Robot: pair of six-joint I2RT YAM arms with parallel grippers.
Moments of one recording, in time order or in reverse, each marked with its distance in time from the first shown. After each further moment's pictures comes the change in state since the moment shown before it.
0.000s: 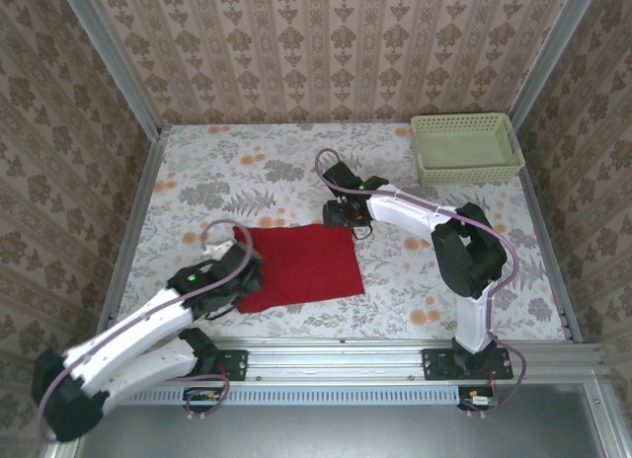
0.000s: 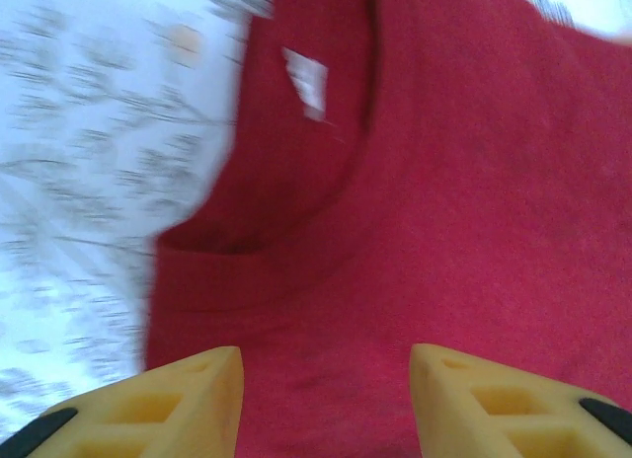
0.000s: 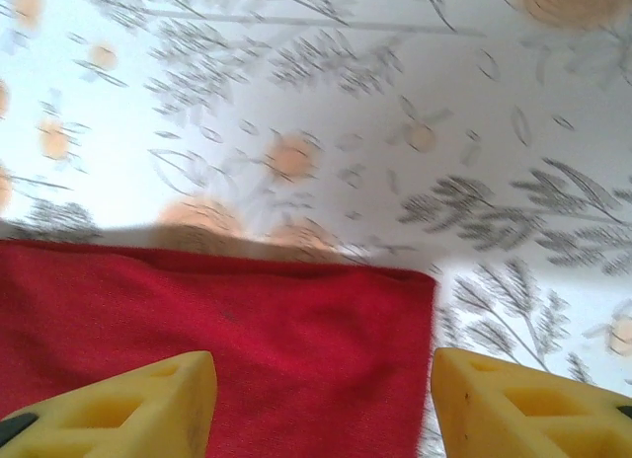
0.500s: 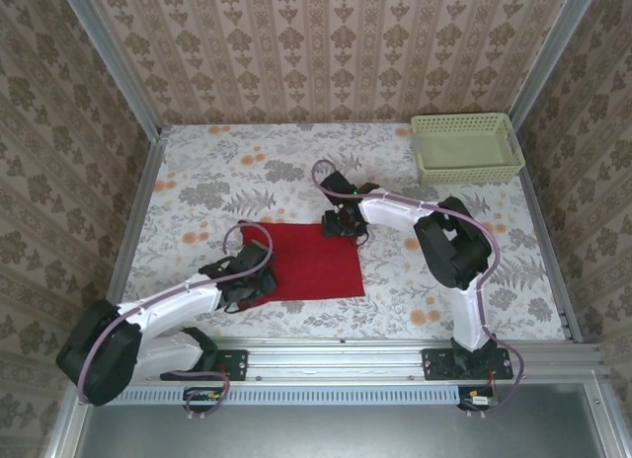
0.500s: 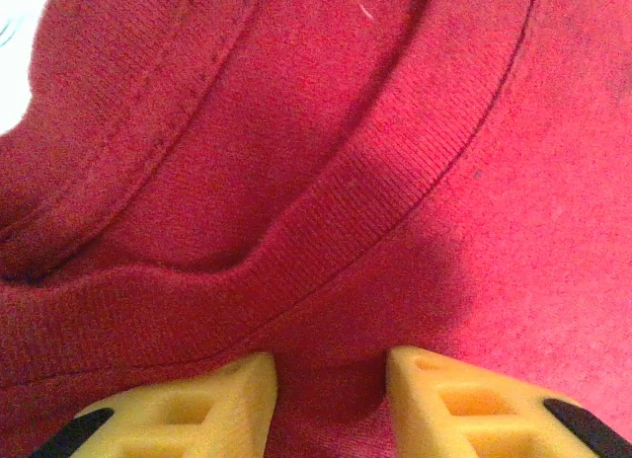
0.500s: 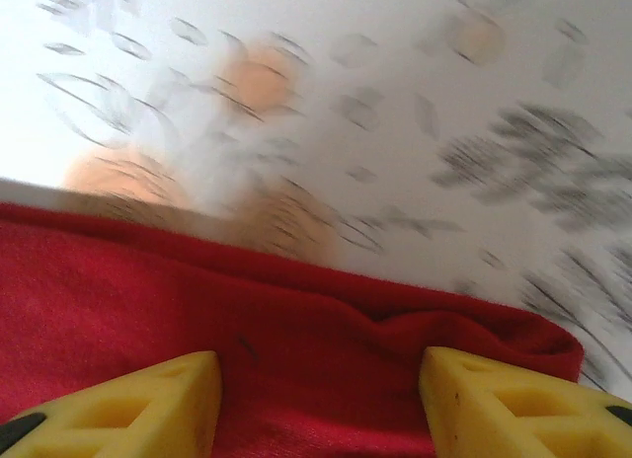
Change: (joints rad) left arm 0.142 0.265 -0.148 0.407 0.203 0.039; right arm -0.024 0.075 -0.077 0.037 -0.068 0.024
